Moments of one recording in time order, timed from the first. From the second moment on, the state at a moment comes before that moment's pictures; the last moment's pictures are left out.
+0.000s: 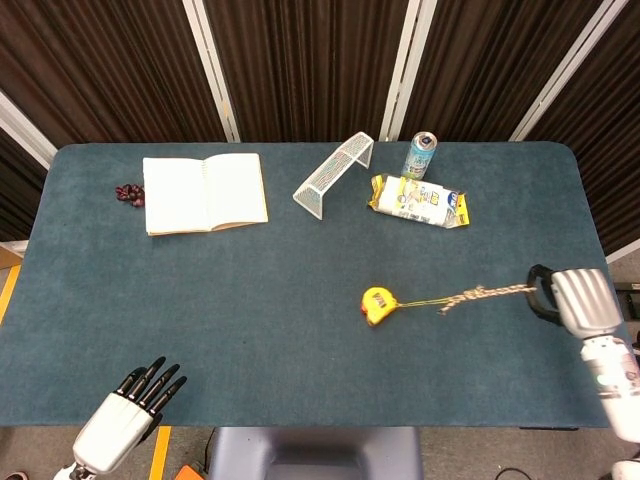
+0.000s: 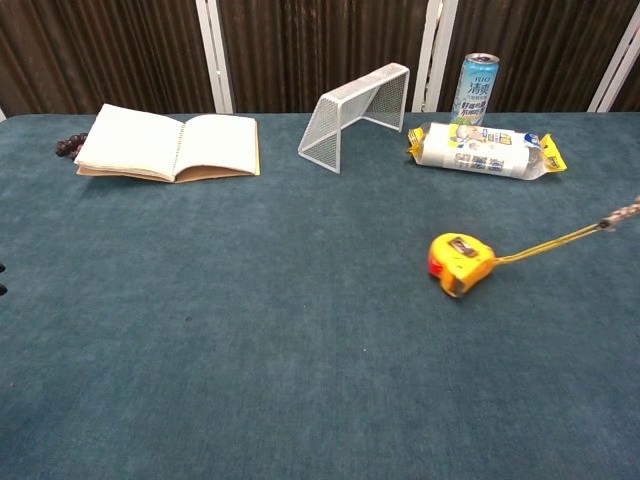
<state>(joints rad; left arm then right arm) -0.07 -1.28 0.15 -1.53 2.05 1.55 0.46 0.34 -1.10 0.00 -1.39 -1.39 1.39 0.16</state>
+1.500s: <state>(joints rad) -0.05 -1.28 0.11 -1.53 1.99 1.62 0.44 0.02 -1.08 -0.06 -1.34 -1.67 1.79 0.47</state>
